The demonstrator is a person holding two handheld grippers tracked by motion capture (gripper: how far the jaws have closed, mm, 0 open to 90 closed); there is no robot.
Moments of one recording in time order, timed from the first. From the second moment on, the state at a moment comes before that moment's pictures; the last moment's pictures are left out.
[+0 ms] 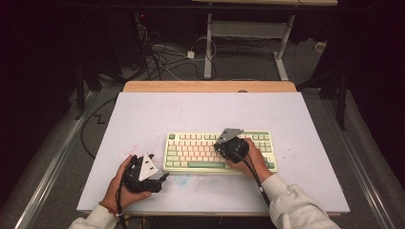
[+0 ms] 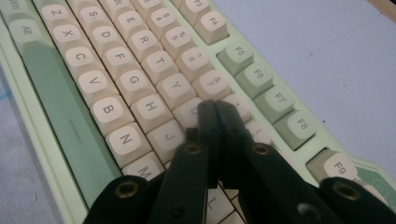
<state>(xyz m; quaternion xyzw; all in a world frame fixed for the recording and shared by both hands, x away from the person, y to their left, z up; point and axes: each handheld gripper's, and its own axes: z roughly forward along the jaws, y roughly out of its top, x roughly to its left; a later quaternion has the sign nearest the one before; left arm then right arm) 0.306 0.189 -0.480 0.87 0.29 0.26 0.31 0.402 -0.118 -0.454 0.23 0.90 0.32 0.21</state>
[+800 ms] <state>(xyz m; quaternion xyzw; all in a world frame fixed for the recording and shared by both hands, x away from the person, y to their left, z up) 0.307 0.189 -0.480 0.86 0.29 0.25 0.32 0.383 -0.149 -0.422 0.25 0.84 0.40 0.25</state>
